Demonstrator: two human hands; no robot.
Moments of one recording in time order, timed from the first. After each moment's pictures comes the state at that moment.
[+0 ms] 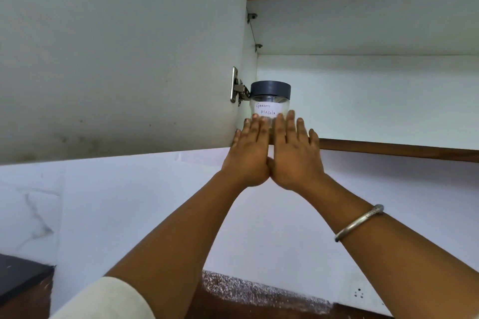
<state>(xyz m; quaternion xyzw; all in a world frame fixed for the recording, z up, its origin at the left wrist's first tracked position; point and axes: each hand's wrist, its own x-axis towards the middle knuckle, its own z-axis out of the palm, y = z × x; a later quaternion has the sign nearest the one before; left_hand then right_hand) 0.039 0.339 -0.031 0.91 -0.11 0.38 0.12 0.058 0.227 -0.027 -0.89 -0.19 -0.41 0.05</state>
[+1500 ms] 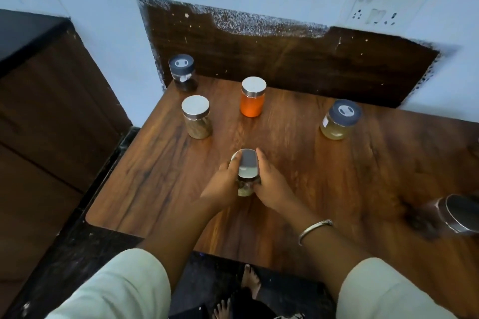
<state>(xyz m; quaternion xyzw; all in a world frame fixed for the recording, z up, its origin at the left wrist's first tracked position) -0.260 0.318 -0.533 0.93 -0.01 -0.09 0.35 -0.231 0.170 -0.524 -0.92 -0.16 0.14 0.34</state>
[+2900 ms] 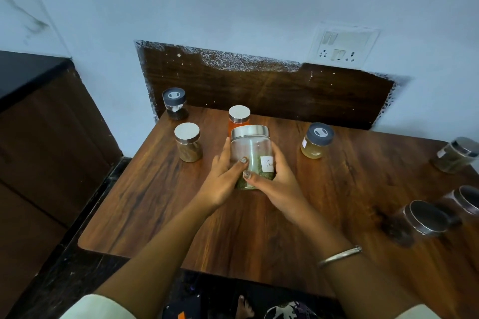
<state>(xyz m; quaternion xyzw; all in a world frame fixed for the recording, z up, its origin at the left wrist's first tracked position) -0.283 0.291 -0.420 0.71 -0.03 -0.03 0.70 -0.266 0.143 -0.424 -0.70 -0.12 0.12 0.70</state>
